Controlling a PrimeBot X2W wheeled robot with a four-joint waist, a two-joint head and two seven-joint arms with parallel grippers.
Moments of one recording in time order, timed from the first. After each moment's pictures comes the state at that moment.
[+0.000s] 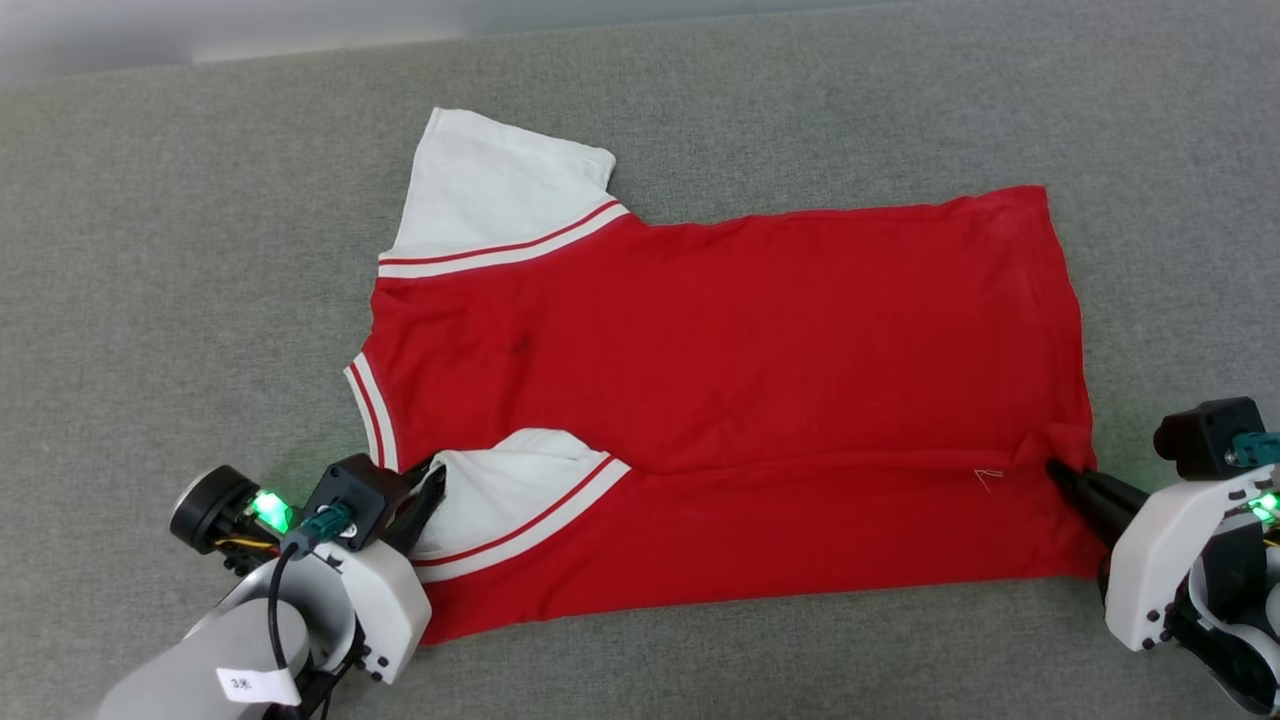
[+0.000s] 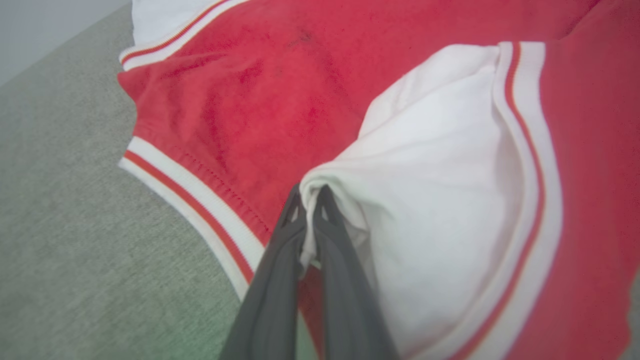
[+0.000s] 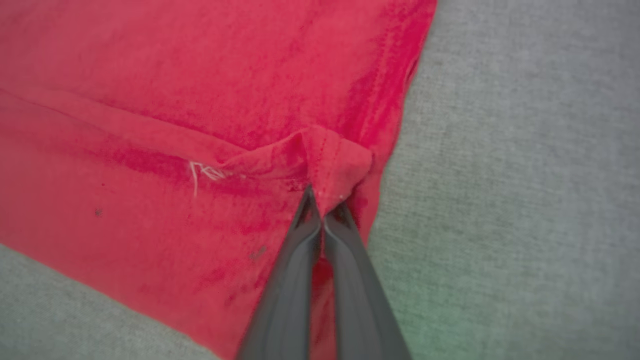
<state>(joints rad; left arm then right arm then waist) -0.55 0.74 -1.04 0.25 -0.67 0.13 -0.11 -0.28 -0.60 0.40 0.26 0.65 0.13 0.24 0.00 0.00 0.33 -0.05</state>
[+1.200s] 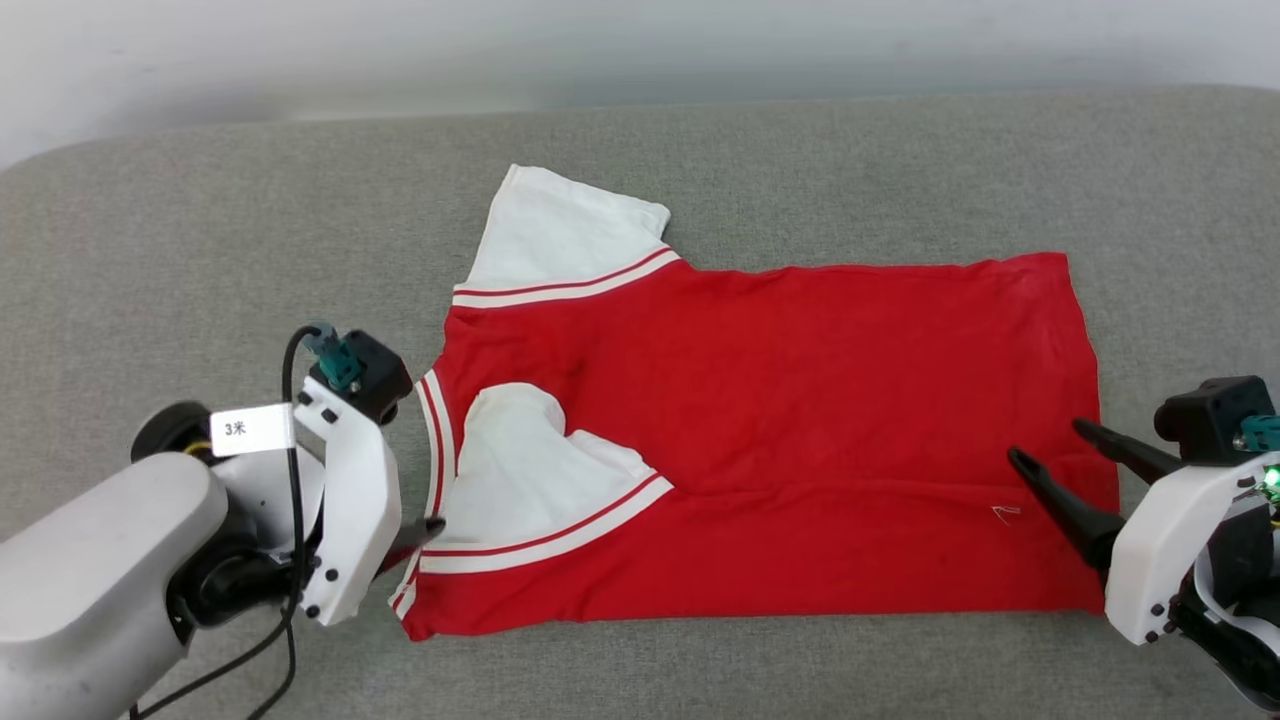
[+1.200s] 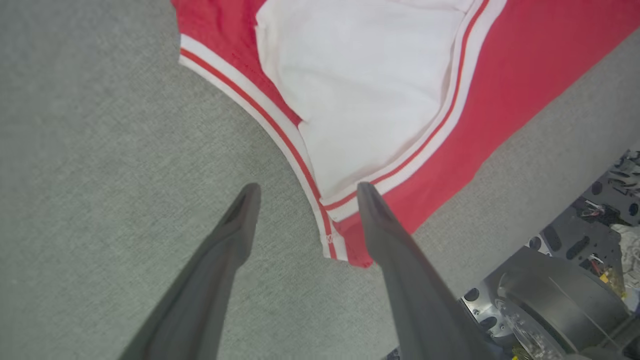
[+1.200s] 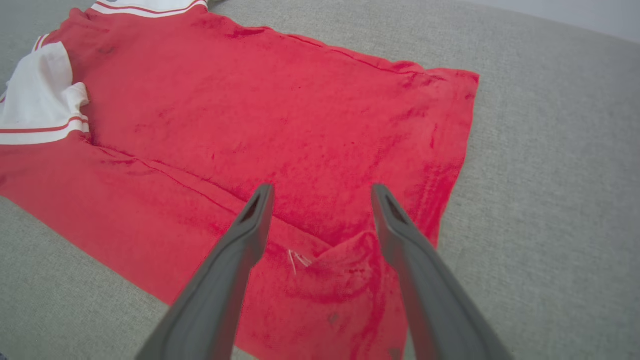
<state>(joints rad) -0.79 0.87 -1.06 0.06 -1.05 -0.05 0.65 -0.26 -0.62 0.36 0.10 0.63 0.13 0.30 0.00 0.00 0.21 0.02</state>
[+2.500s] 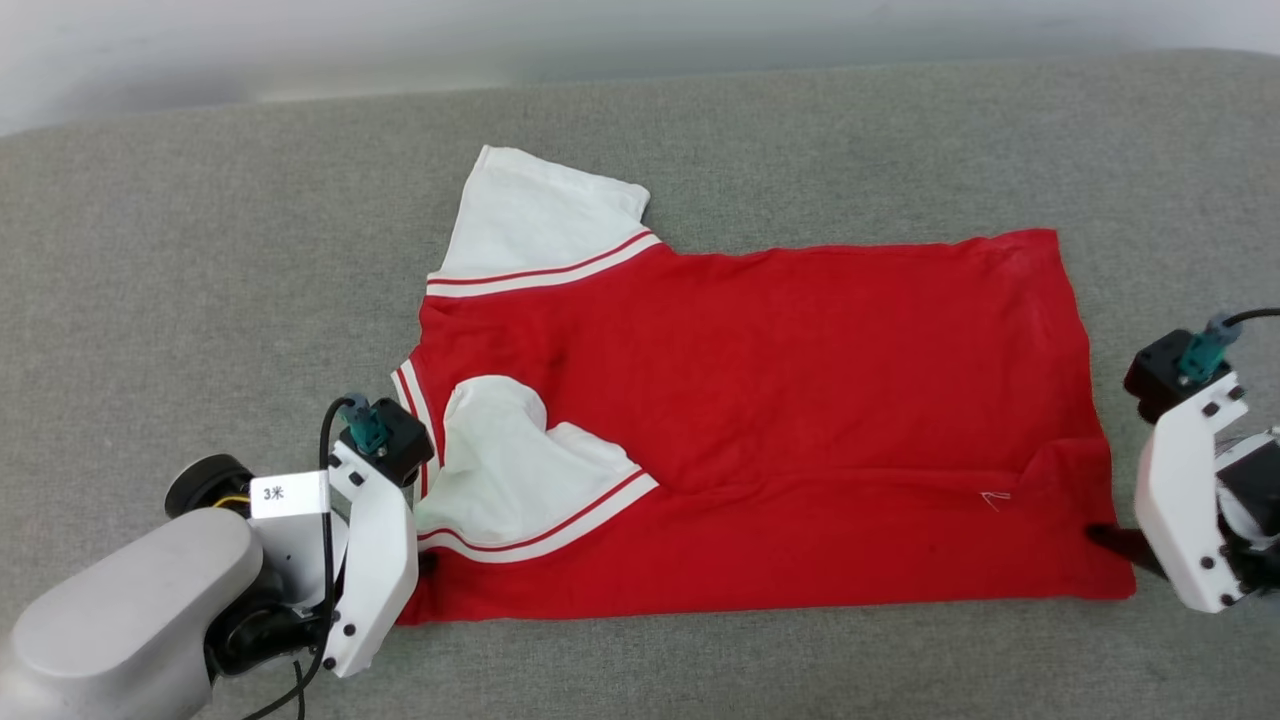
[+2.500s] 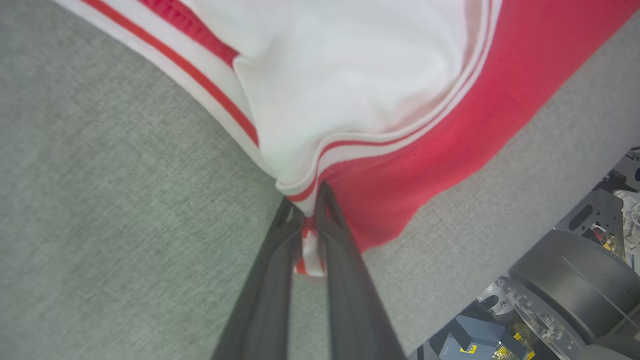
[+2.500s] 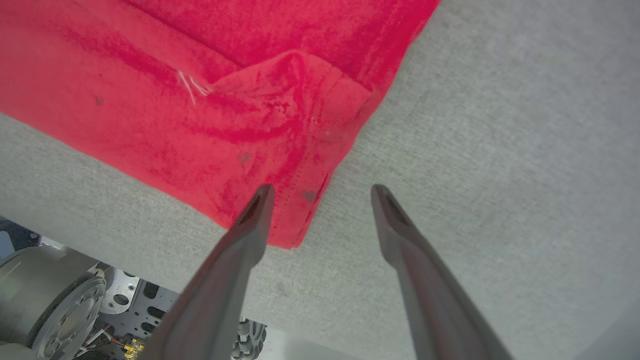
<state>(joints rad) -0.73 0.83 -1.13 0.16 -1.03 -0.10 0.59 -0.55 -0.83 0.64 0.14 0.81 0.13 0.92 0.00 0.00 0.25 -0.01</state>
